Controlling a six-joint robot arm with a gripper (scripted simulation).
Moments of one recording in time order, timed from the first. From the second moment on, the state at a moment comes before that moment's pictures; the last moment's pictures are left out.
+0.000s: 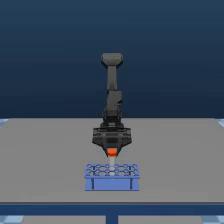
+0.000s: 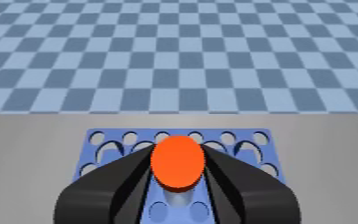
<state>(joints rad) 0.00 -0.23 0.97 0.00 -0.23 0.00</state>
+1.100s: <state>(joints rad) 0.00 -0.34 0.90 -0.01 -0.04 0.00</state>
